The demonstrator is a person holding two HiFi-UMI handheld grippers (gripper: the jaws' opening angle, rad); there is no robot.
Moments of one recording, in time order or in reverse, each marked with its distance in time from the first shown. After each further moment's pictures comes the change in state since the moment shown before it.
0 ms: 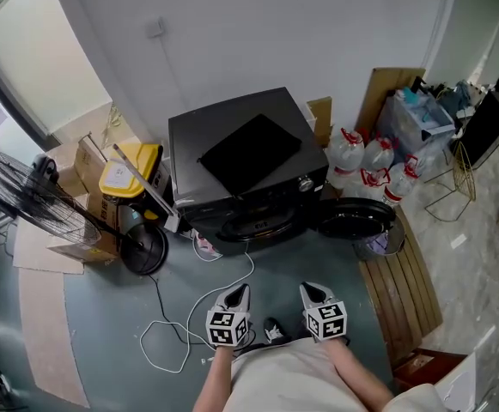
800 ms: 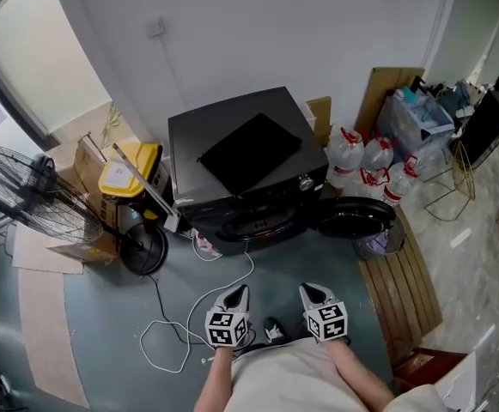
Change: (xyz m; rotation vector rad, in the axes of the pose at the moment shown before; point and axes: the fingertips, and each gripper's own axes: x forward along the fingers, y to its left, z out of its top) left arm -0.003 0.004 -0.006 -0.022 0.003 0.004; right arm -0.003 0.006 -0.003 -0.031 0.012 0.019
